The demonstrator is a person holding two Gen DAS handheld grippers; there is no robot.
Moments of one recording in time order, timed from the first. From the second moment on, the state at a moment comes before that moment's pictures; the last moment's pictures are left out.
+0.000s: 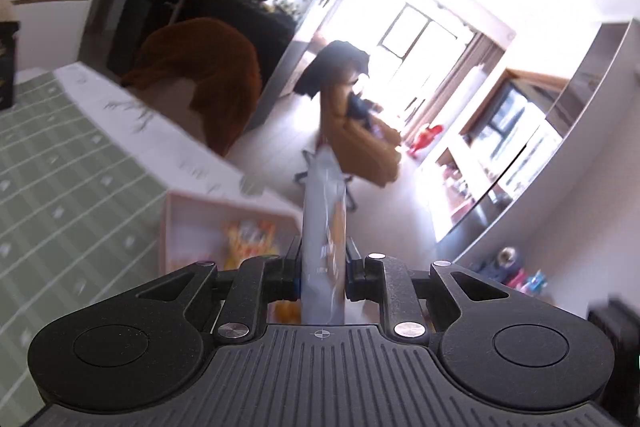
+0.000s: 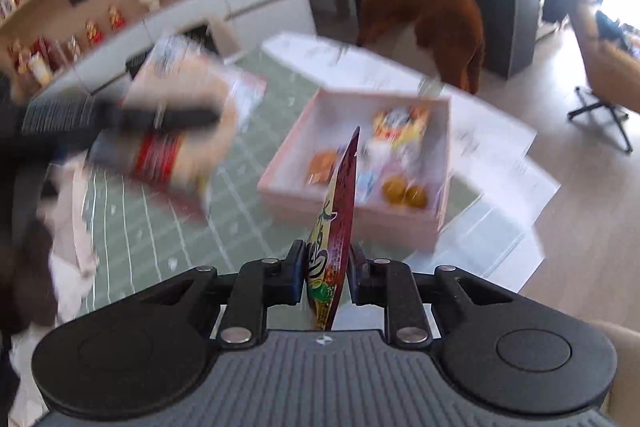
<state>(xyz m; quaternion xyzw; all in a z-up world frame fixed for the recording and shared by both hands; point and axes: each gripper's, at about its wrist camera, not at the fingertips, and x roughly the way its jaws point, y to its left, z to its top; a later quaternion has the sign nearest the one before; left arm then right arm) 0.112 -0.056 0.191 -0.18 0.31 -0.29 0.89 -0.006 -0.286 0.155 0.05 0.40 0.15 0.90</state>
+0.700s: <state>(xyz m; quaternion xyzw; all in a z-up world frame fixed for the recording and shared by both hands) 0.070 0.005 0.104 -0.23 0.36 -0.17 0.89 0.098 -0.305 0.178 0.19 0.36 0.16 0.90</state>
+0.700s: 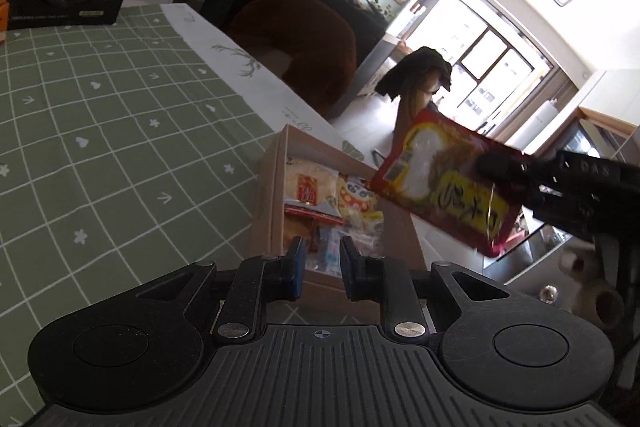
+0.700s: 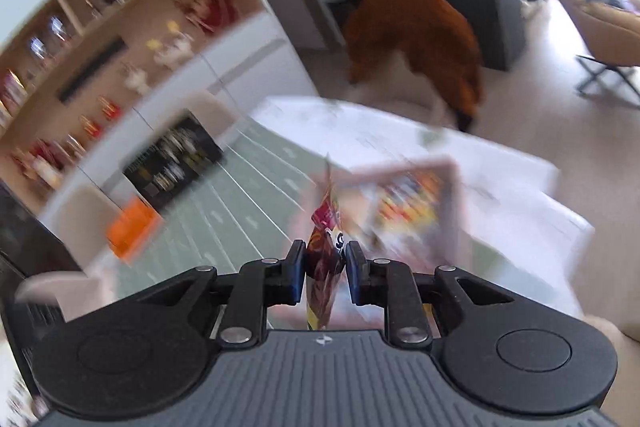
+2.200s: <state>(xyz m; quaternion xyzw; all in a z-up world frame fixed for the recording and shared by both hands) 0.039 -0.019 0.006 0.05 0.32 -0.12 0.94 0.033 -0.186 0.002 0.02 0.34 -0.02 0.94</state>
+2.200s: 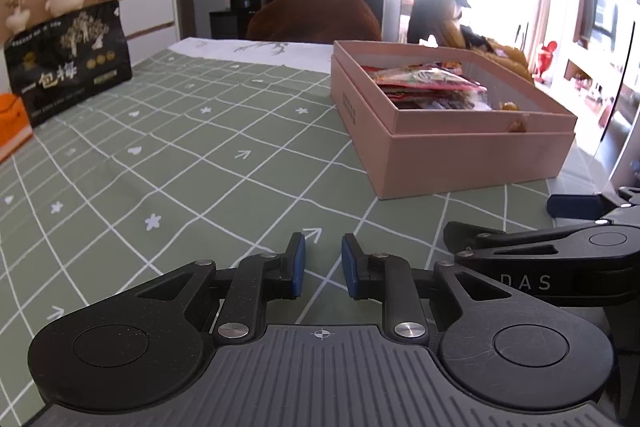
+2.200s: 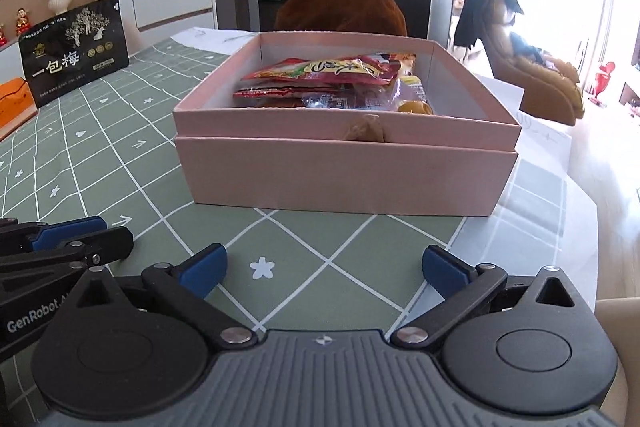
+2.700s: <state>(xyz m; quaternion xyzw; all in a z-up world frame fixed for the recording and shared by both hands) 0.038 -0.012 0.006 0.03 0.32 -0.12 0.94 0.032 -0.186 0.003 0.02 0.34 -0.01 0.94</state>
